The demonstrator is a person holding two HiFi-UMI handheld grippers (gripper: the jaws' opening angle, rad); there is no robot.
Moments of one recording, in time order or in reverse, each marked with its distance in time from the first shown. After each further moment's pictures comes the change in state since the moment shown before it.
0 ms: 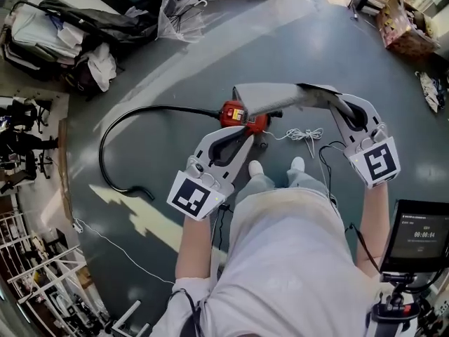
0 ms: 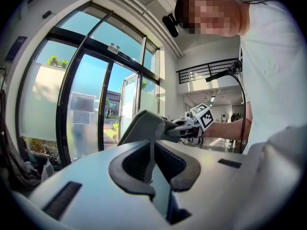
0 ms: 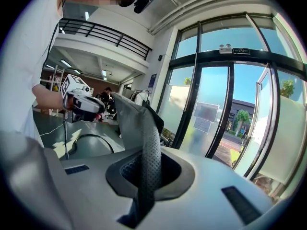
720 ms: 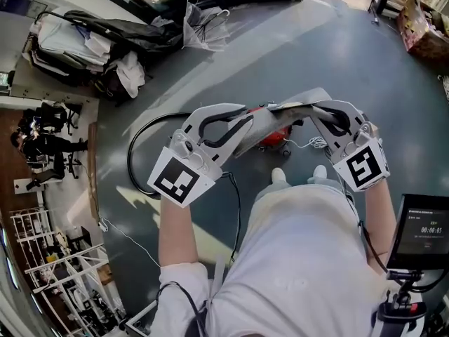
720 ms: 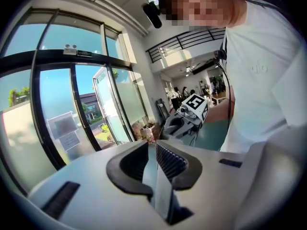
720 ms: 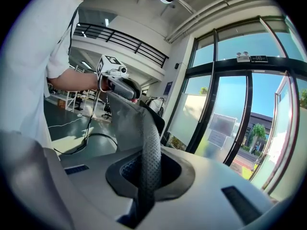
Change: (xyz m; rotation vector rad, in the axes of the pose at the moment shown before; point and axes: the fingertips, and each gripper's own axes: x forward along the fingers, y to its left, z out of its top) left arm 0.012 0.020 0.072 0.462 0.210 -0.155; right arm 0.031 0.046 0.030 -0.157 -0.075 0.151
